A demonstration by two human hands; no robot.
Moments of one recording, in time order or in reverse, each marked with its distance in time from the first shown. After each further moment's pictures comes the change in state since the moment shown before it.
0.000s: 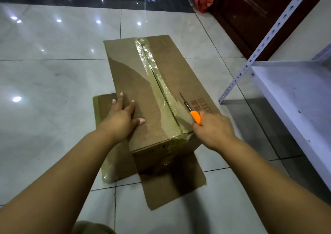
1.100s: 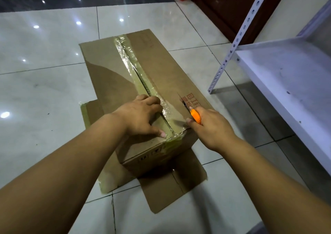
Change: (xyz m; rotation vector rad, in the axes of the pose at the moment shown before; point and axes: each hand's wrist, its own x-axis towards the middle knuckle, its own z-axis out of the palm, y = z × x) left_hand 0.037 0.080 0.000 0.574 -0.228 0.580; right_hand -0.011 0.030 0.003 0.296 0.009 0.049
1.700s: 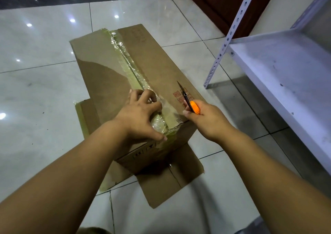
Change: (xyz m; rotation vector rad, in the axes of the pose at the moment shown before) left_hand 0.001 0.017 0.024 -0.127 0.155 -0.087; right_hand 0.000 0.012 0.000 0.340 -0.029 0.087
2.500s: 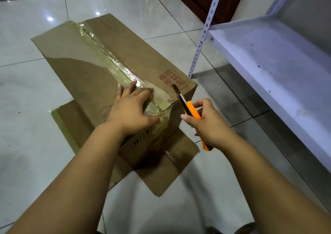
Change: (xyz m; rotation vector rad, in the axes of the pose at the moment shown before) left_hand -0.011 0.041 0.024 -0.198 0.248 -0.008; right_hand -0.058 0.039 0.004 0.231 0.035 0.229
